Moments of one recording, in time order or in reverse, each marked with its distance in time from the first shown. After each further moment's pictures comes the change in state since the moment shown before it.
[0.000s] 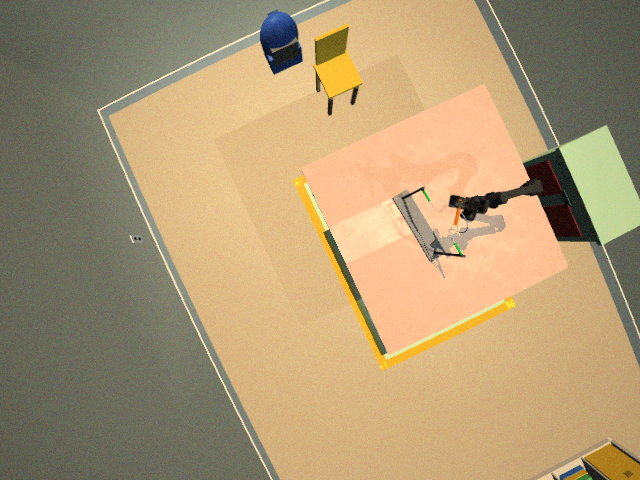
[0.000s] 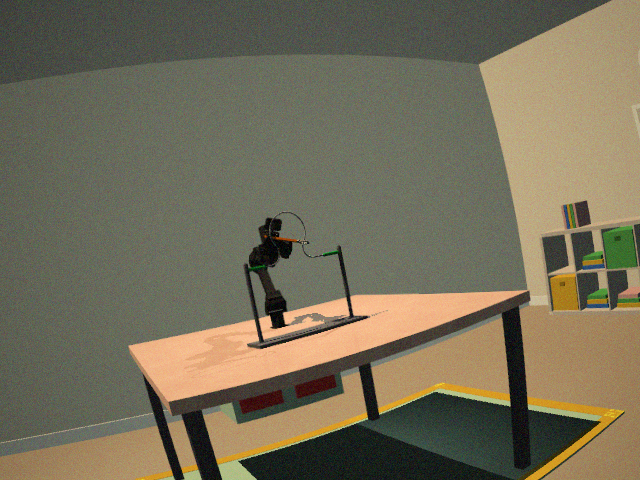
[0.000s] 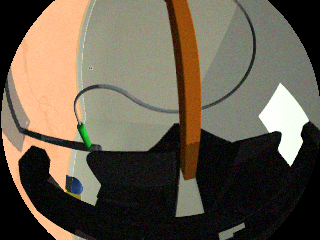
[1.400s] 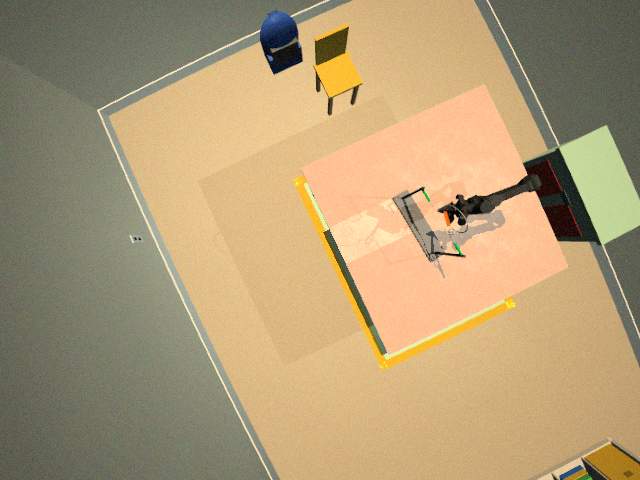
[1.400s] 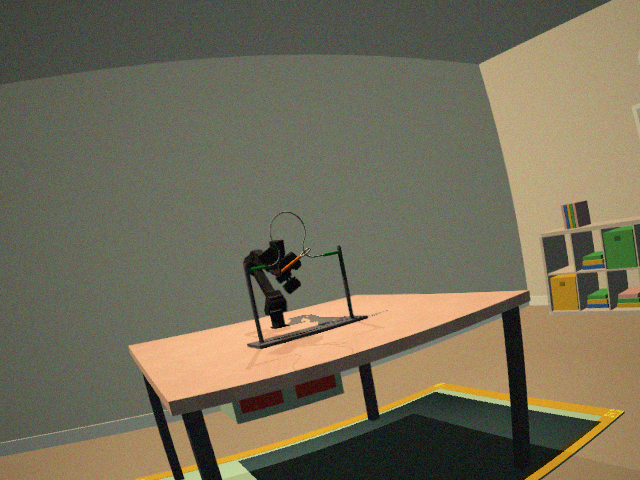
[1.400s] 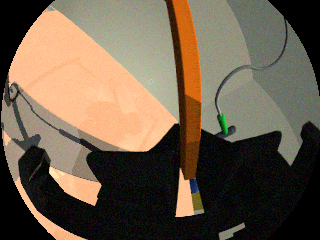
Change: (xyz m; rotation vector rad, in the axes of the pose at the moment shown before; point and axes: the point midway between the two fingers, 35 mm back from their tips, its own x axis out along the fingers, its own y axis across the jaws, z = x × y) arm -0.045 0.117 0.053 0.818 0.107 0.475
